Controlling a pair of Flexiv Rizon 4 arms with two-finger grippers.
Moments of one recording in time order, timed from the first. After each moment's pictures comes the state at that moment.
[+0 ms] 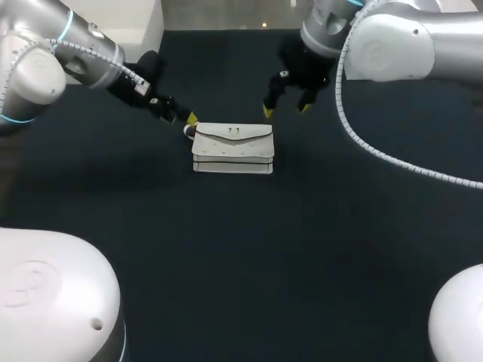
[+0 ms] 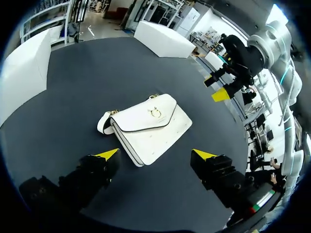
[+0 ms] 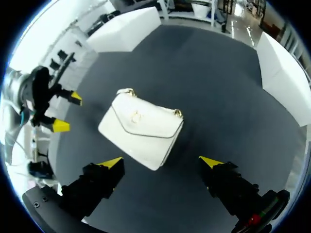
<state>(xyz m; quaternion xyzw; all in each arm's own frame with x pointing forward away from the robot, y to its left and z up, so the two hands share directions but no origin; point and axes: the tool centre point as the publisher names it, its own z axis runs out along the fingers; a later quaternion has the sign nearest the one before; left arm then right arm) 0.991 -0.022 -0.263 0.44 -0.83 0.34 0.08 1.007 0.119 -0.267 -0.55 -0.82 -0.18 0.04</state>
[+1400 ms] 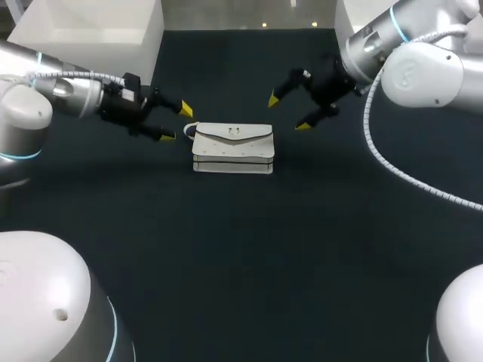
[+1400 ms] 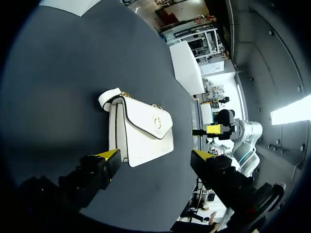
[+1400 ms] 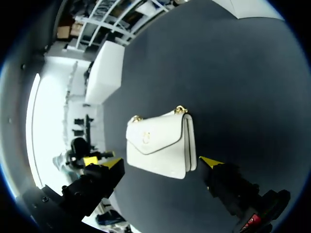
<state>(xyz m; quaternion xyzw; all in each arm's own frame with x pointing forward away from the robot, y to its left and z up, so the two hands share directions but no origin) 0.998 -0.023 -0.284 0.62 -0.60 0.41 0.28 1.015 0.125 -0.286 -0.70 -0.61 -0.30 0.22</state>
